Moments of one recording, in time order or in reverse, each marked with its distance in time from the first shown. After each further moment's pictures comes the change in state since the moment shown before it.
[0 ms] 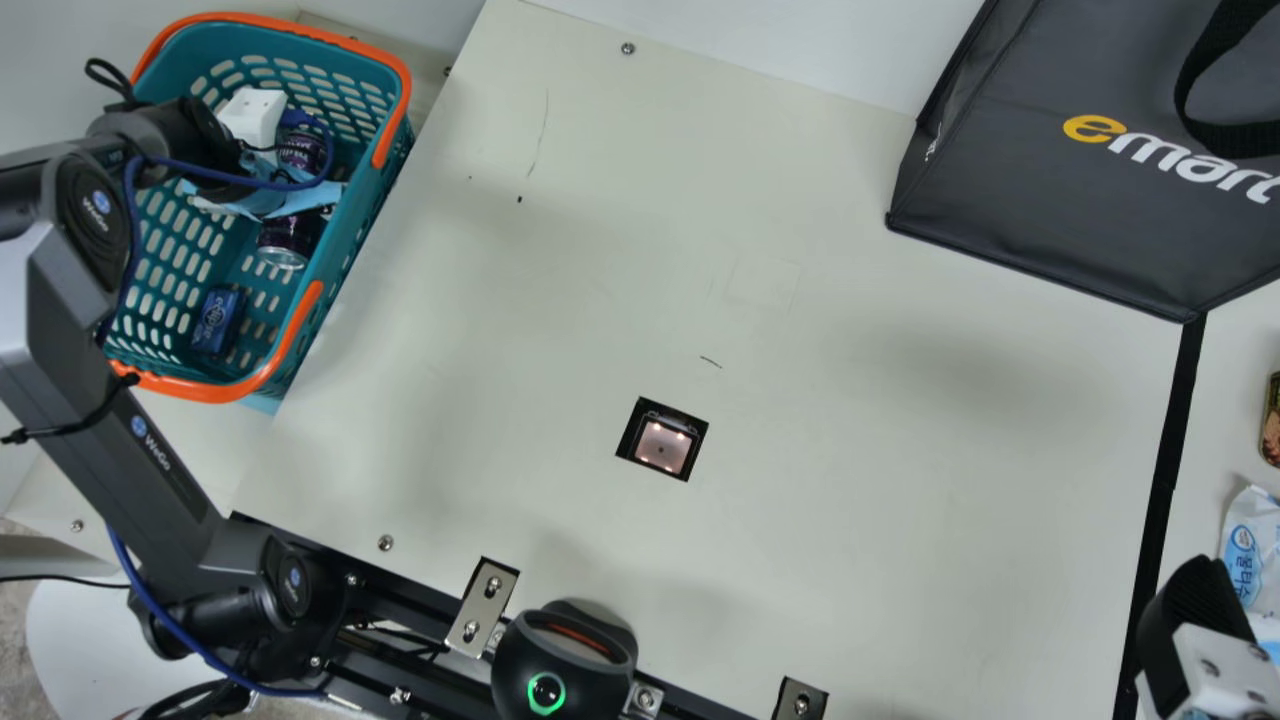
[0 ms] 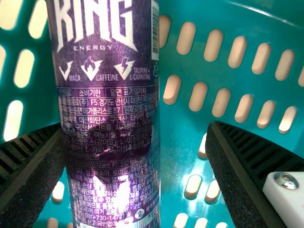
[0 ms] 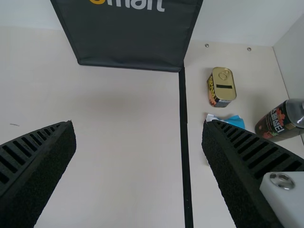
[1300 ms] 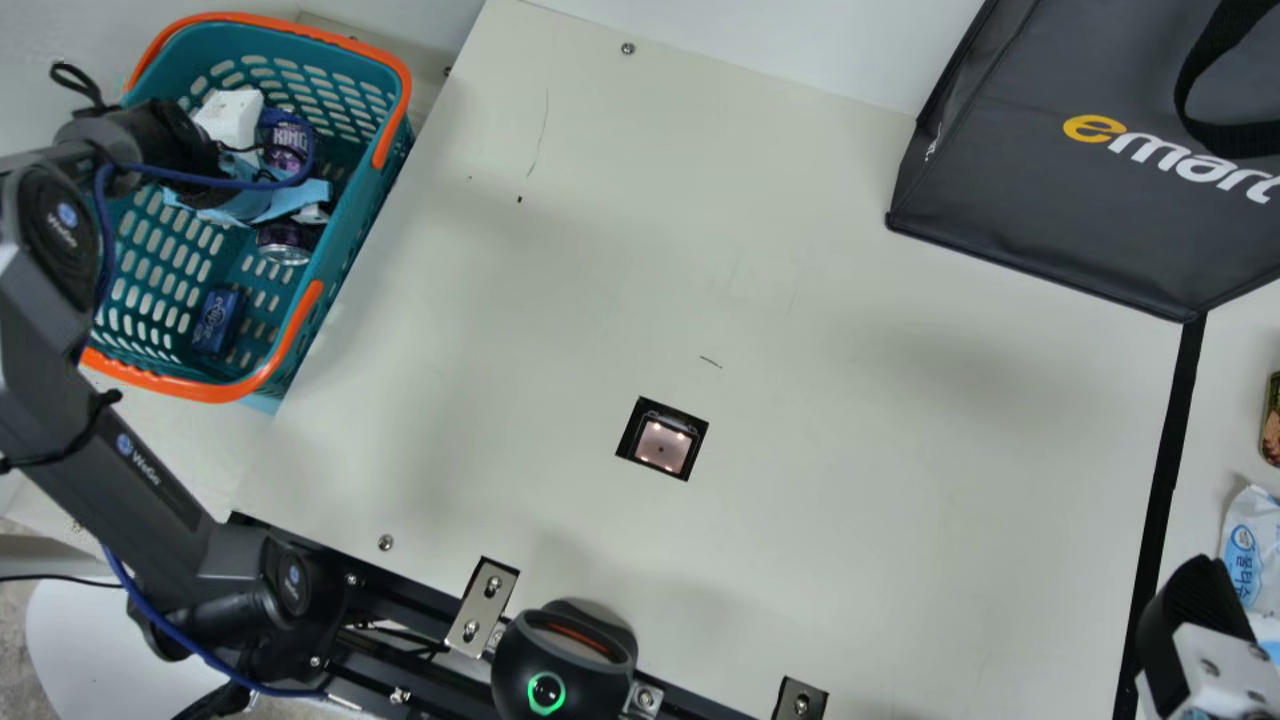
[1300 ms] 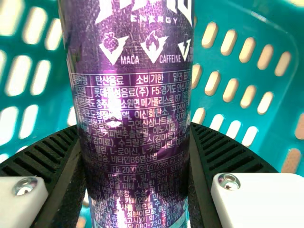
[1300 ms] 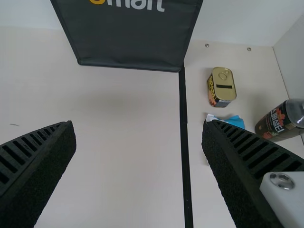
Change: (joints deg) left arm 2.0 -9.2 8.7 -5.0 -1.9 1.2; right arm 0.0 0.0 0.0 0.0 0.0 0.0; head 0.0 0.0
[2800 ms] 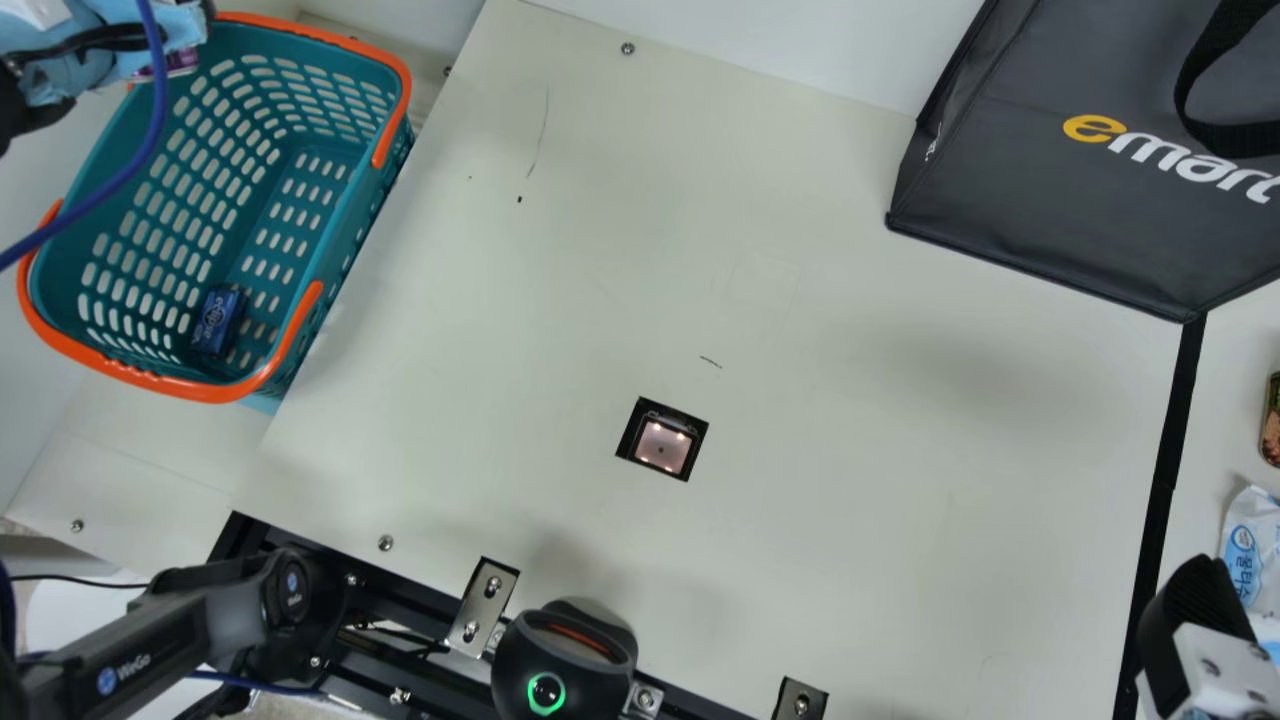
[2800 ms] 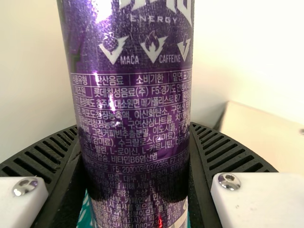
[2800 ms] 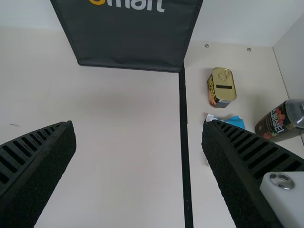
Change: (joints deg) left arm -7.6 -47.0 4.7 -1.7 0.2 -9.4; right arm 0.0 0.0 0.0 0.0 -0.1 0.0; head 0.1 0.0
